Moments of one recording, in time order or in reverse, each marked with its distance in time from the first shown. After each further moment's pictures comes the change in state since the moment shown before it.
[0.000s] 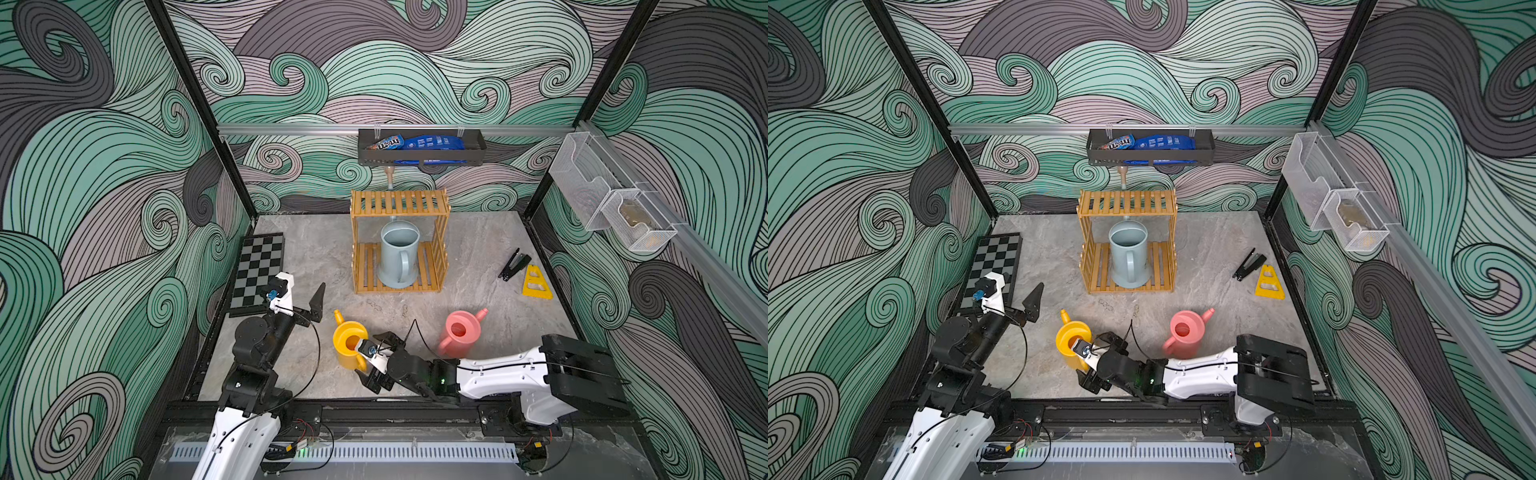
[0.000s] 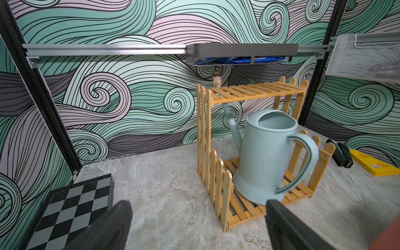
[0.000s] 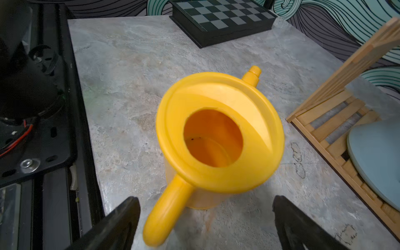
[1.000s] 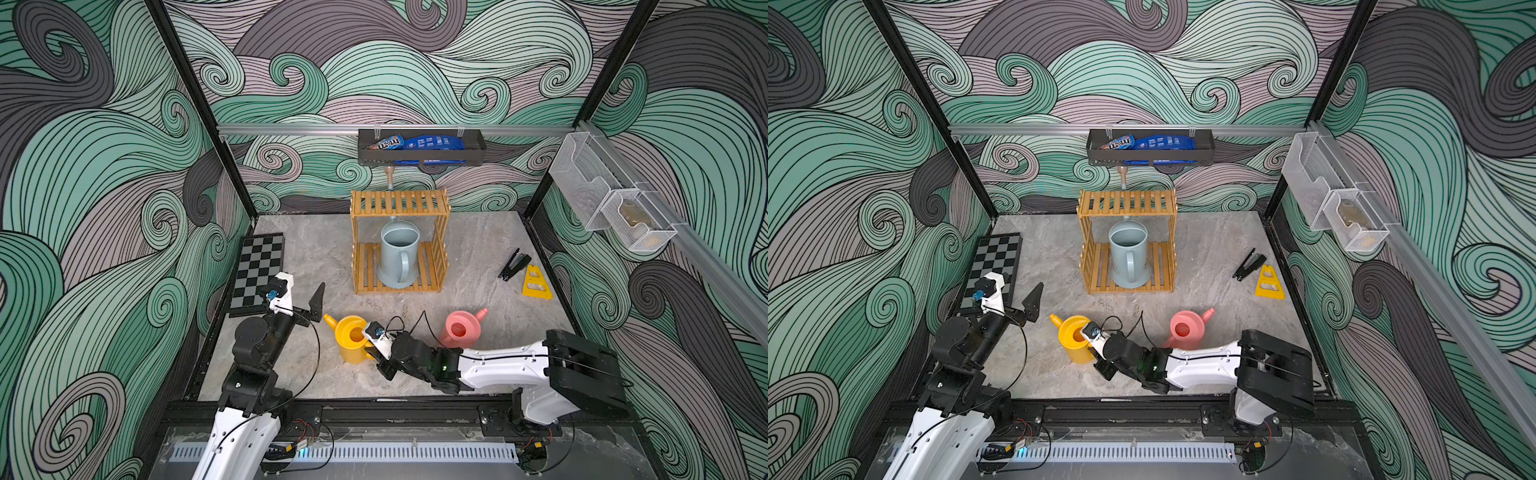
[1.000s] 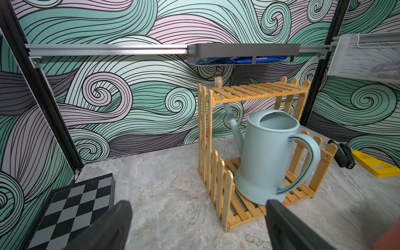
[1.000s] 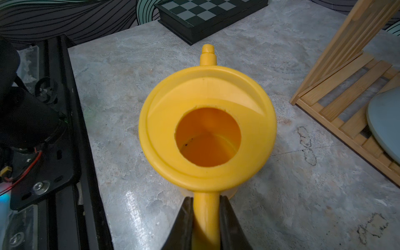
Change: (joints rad) left arm 0.000 0.000 0.000 0.000 -0.007 -0.001; right arm -0.082 -0.009 0.001 -0.012 -0.146 0.112
